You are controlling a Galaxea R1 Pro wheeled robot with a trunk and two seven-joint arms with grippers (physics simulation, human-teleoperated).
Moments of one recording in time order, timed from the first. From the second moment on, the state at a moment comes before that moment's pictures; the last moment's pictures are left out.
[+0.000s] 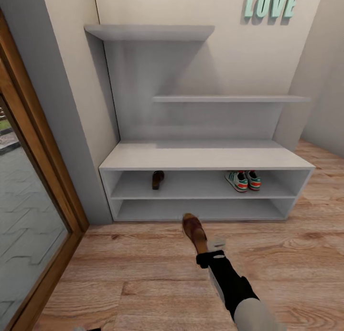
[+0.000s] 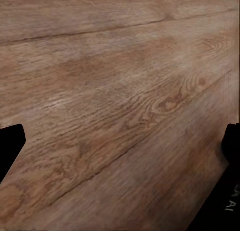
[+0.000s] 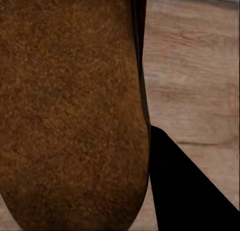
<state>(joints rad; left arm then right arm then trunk) -0.24 0.18 0.51 -0.42 -0.36 -0.31 -1.16 -0.58 0.17 -0.03 -0.62 0.24 0.39 -0.11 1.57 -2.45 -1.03</state>
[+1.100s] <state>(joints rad) -0.24 0.17 0.52 -0.45 -0.36 -0.30 -1.22 -0.79 0.17 0.01 -0.58 0.23 0.48 -0.24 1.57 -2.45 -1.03</state>
